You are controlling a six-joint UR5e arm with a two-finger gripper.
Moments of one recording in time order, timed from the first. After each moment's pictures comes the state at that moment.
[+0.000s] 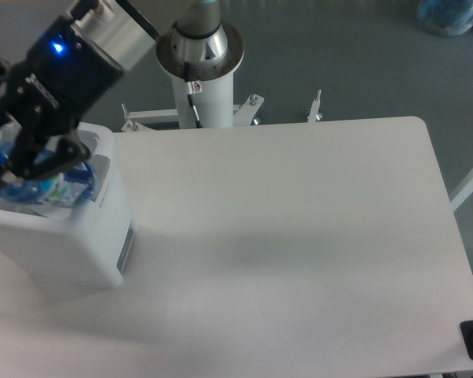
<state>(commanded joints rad) 2.24 -1.74 -1.36 -0.95 0.51 0.60</state>
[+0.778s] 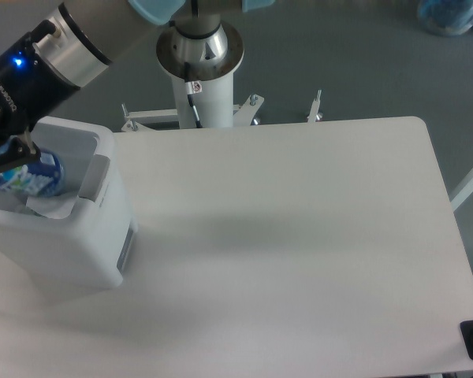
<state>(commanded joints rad) 2.20 -1.72 -1.51 -0.94 0.51 0.70</state>
